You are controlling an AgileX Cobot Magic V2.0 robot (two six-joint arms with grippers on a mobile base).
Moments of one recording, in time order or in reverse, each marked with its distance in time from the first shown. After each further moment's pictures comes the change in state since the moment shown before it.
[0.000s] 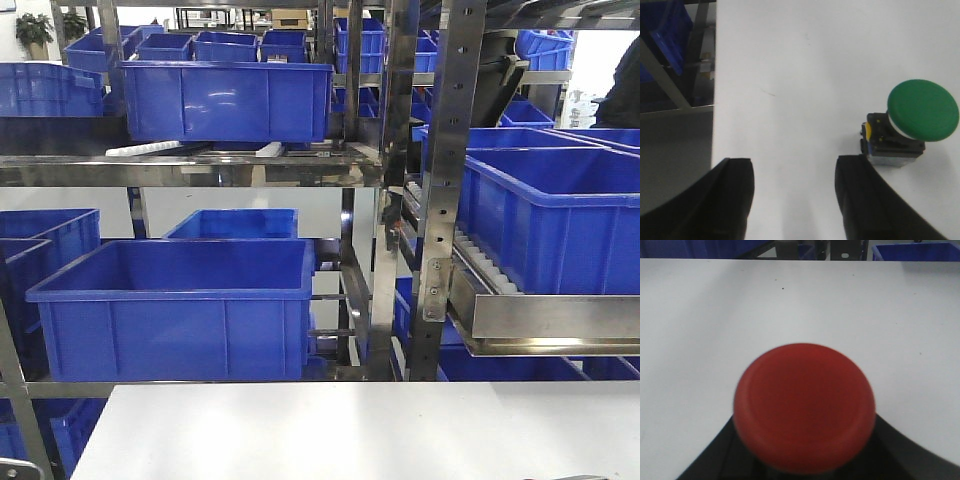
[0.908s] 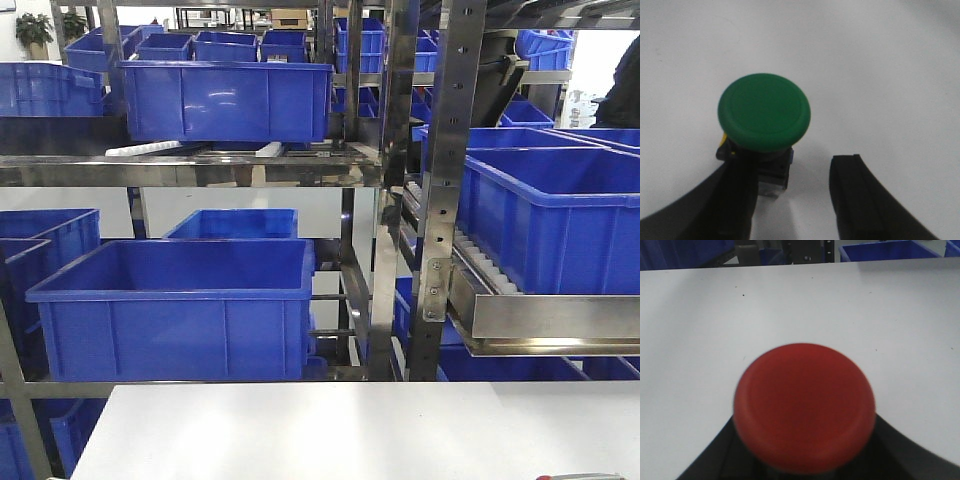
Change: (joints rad) left arm -0.081 0.316 0.000 0.340 -0.483 -0.278; right arm 0.000 0.000 0.000 0.106 0.000 0.002
